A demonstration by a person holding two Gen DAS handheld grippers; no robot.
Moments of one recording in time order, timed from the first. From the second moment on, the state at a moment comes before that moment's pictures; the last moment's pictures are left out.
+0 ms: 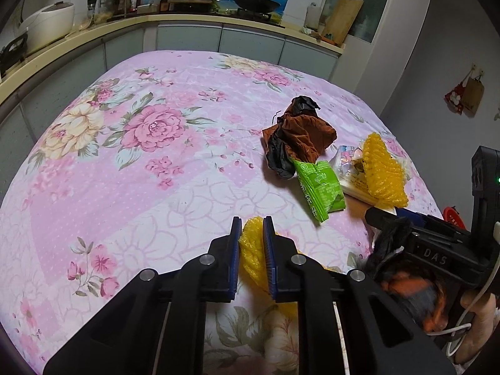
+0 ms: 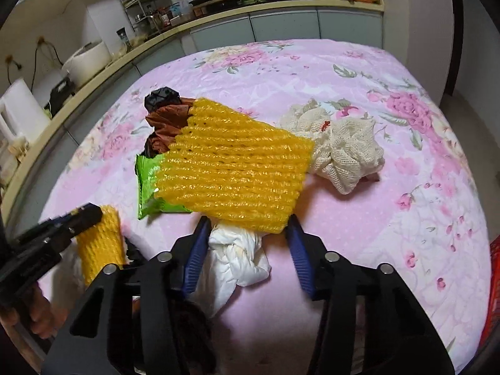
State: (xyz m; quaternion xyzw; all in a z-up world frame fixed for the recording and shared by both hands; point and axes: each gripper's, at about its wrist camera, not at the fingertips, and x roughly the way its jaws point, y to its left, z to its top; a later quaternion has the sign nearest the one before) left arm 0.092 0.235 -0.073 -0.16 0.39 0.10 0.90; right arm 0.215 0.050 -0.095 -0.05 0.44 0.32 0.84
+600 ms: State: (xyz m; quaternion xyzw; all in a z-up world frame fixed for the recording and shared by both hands) left arm 0.080 0.230 -0.049 -0.15 0.36 0.11 0.92; right arm 0.188 0.010 -0.059 -0.03 0.39 0.30 0.87
